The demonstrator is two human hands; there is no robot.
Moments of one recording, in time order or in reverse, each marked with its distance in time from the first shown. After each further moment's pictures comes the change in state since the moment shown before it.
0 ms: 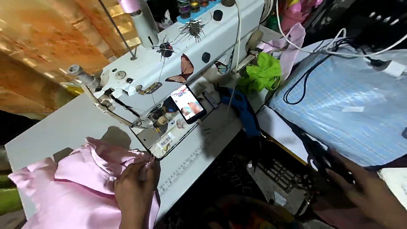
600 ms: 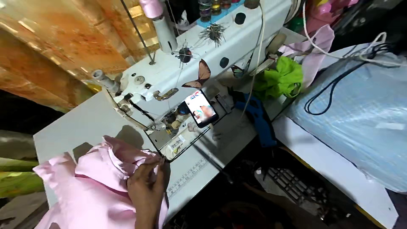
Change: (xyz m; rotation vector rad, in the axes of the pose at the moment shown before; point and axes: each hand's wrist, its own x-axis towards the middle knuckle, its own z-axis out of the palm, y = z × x) left_hand -0.002 -0.010 0.015 -0.152 0.111 -0.036; right_hand 0.018 -0.127 0.080 1.015 -0.906 -0.205
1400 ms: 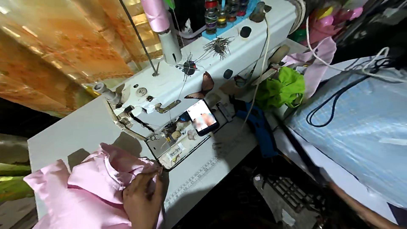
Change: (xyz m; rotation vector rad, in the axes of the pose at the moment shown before) left_hand -0.001 0.008 0.001 0.082 -0.002 0.001; right_hand -0.080 -0.025 -0.050 -0.337 0.553 -0.172
